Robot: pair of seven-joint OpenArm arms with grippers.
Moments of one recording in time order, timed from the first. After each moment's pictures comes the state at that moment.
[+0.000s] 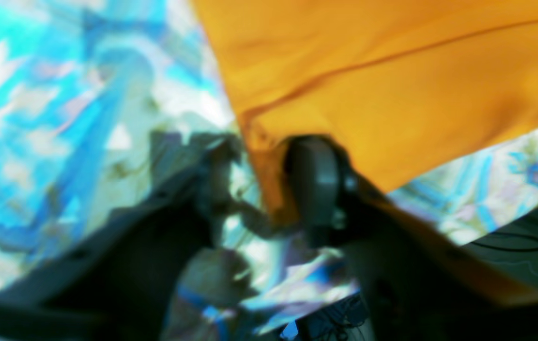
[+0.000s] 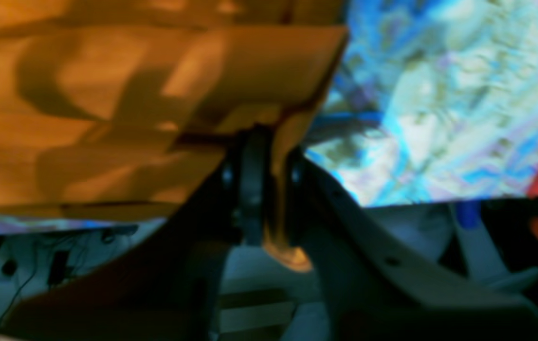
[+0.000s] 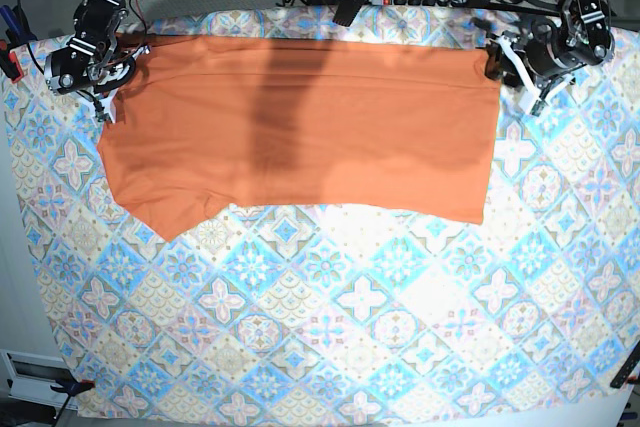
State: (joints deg) left arm 22.5 -18.7 -24.2 82.6 -18.4 -42.6 47.3; right arm -9.2 3.7 36.8 88.1 -16.1 41.6 -67.2
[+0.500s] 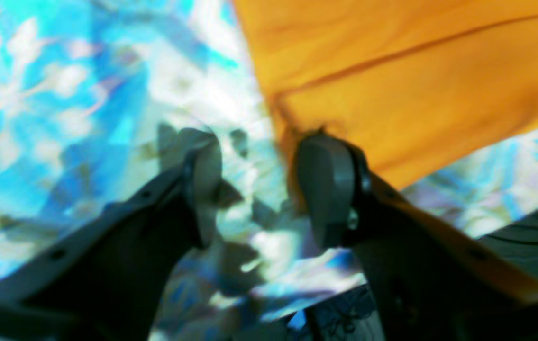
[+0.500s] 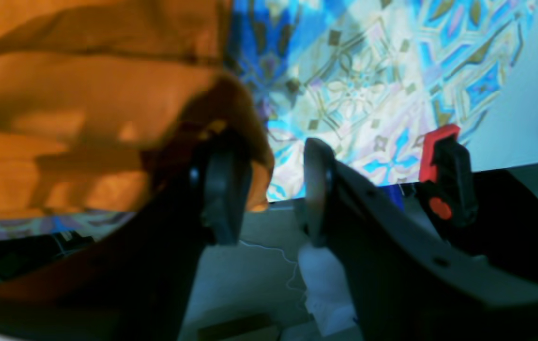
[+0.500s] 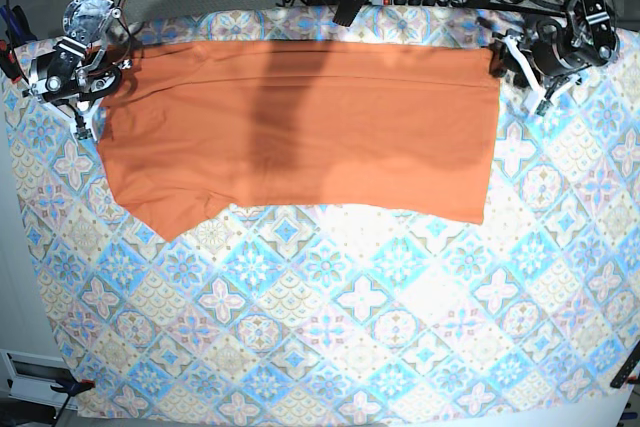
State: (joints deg) left arm 22.5 -20.4 -24.1 82.5 -17.8 -42.2 47.8; right arm -9.3 4.3 36.9 96.4 -16.2 41.6 -67.6
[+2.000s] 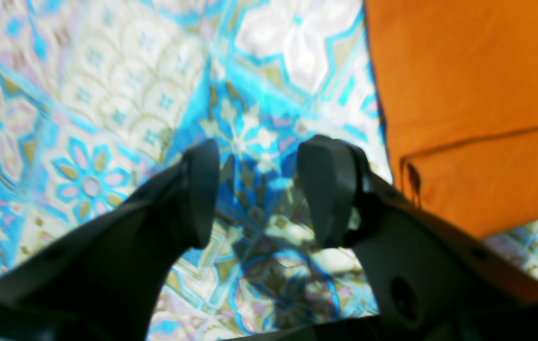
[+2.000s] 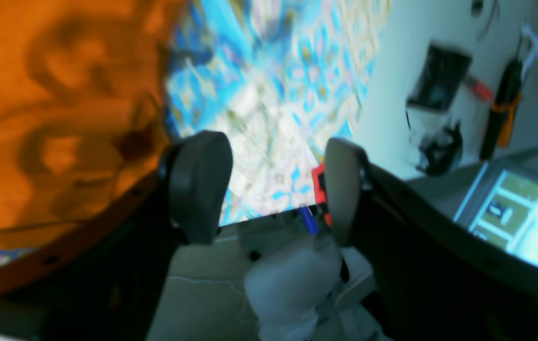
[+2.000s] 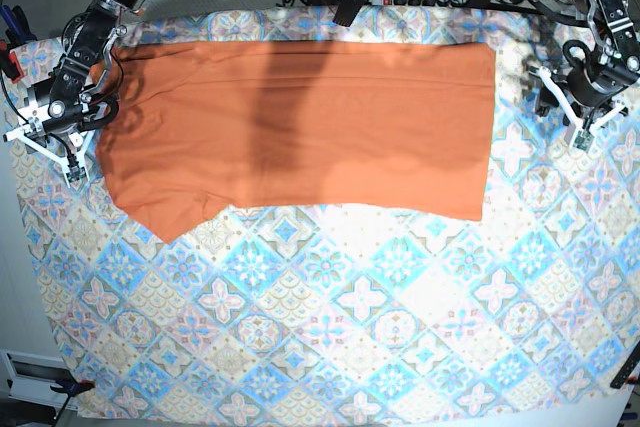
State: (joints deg) left arm 19.9 -20.1 -32.0 95.9 -15.3 -40.9 50.8; right arm -4.5 4.7 32.0 104.8 -24.7 41.6 -68.0
